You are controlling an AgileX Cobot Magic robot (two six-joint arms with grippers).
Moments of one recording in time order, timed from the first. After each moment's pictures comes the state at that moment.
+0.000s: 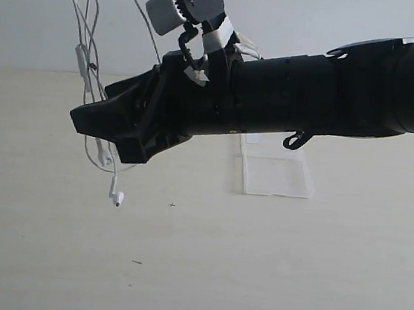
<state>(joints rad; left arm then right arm) -0.25 1.00 -0.80 1.25 -0.46 -1.47 0.64 1.69 -1.05 1.74 0.73 -1.87</state>
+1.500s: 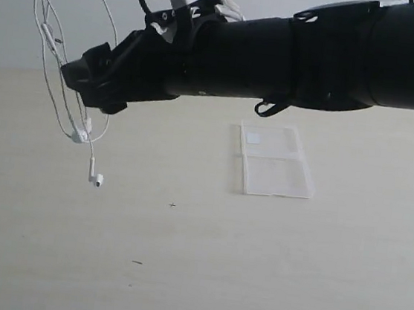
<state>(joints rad) -0.25 1.10 -0.90 1.17 -0.09 -1.27 0.74 1.69 -1.18 1.74 0.32 -1.75</state>
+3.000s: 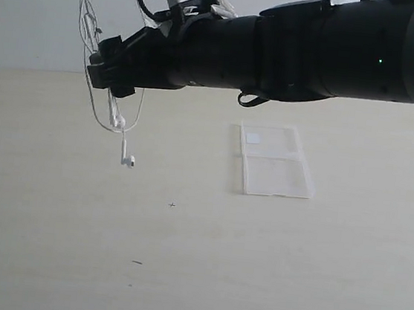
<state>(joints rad) -0.25 1.22 -0.97 0.94 -0.17 -0.95 0.74 1.80 -1.28 1.74 0.13 -1.70</state>
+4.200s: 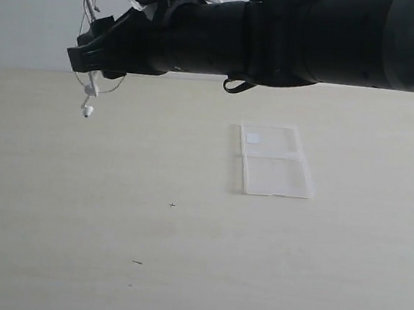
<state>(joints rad) -0.26 1.22 -0.97 0.89 -0.31 -0.98 0.74 1.83 -1.35 1.74 0.21 -1.70</state>
